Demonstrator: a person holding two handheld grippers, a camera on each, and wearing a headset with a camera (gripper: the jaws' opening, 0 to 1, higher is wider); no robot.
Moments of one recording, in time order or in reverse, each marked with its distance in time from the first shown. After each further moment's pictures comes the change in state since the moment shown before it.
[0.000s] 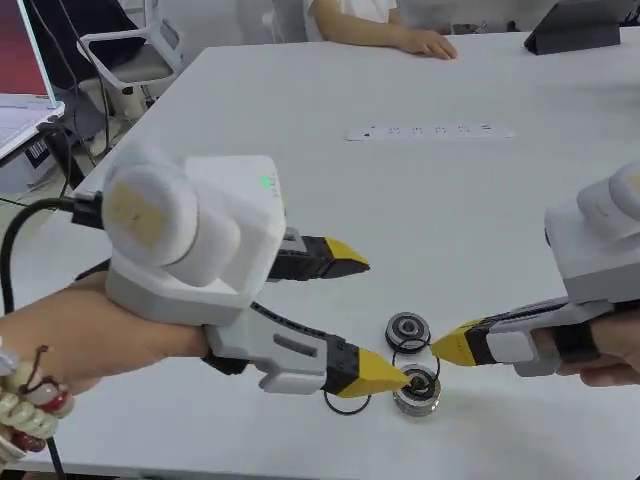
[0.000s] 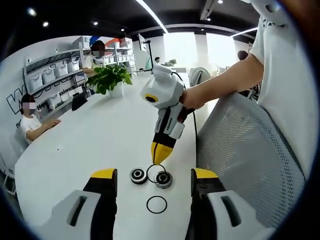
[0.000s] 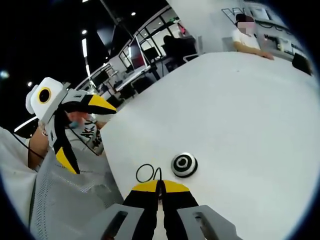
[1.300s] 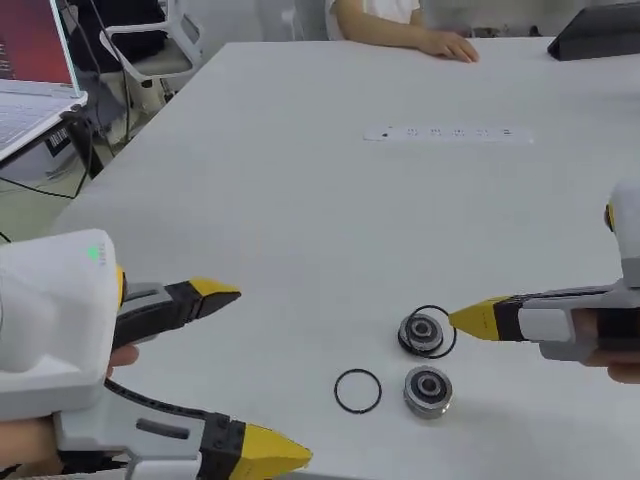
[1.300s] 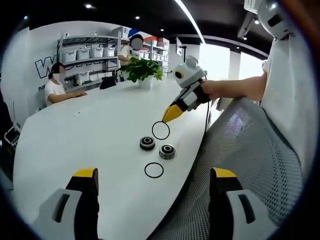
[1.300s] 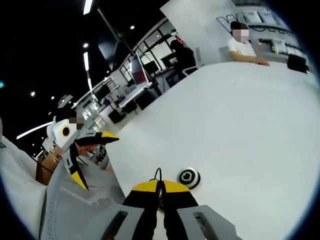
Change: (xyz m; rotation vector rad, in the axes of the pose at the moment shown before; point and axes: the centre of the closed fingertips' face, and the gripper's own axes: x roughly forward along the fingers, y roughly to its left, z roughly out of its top) left arm -0.045 -0.010 -0.068 -0.280 -0.022 0.160; right arm -0.017 0.012 0.027 0.029 -0.127 0.026
